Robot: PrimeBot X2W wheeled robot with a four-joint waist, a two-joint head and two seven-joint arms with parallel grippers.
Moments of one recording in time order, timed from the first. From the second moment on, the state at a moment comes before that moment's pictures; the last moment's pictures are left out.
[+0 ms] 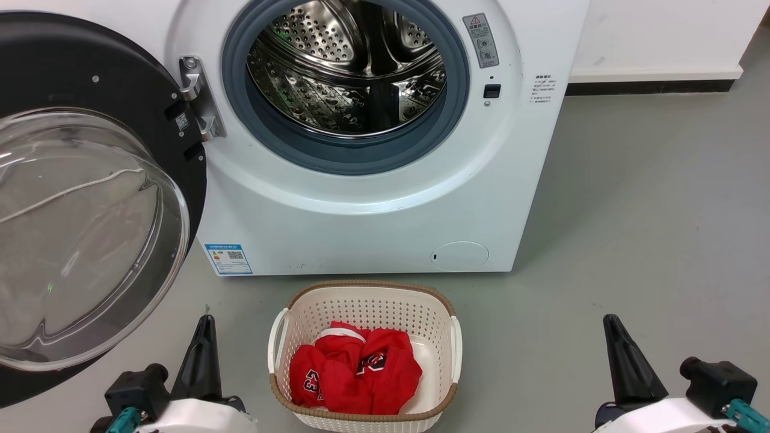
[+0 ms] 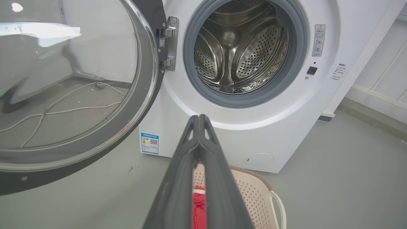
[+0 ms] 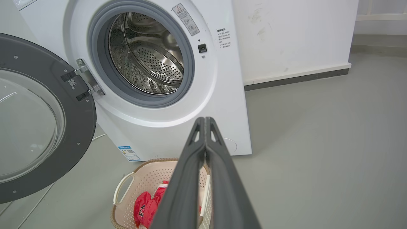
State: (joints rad) left arm 0.04 0.05 0.06 0.14 -0.23 -0.08 -0.21; right arm 0.10 -0.05 0.03 0.07 0.28 0.13 -0.16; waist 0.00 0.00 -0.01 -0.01
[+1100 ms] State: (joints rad) left arm -0.01 0.05 0.07 0.17 -0.78 -0.10 -0.09; right arm 0.02 -0.08 0.01 0.14 0.84 0.13 -0.08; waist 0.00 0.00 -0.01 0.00
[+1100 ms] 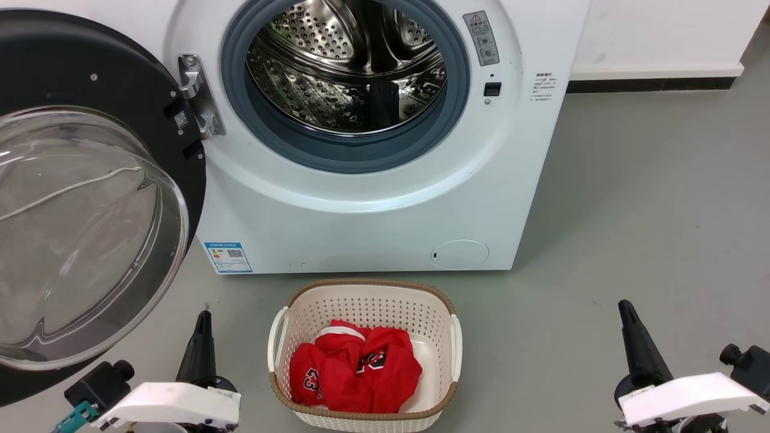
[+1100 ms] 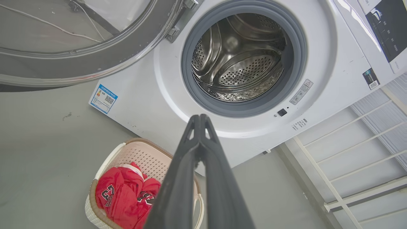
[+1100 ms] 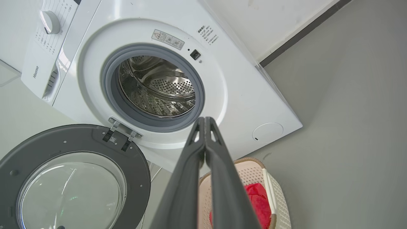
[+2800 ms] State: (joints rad) left arm -0.07 0.05 0.10 0.22 -1.34 -0.12 0.05; right arm -0.06 -0.08 -0.04 0.21 1.39 0.13 0.03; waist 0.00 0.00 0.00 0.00
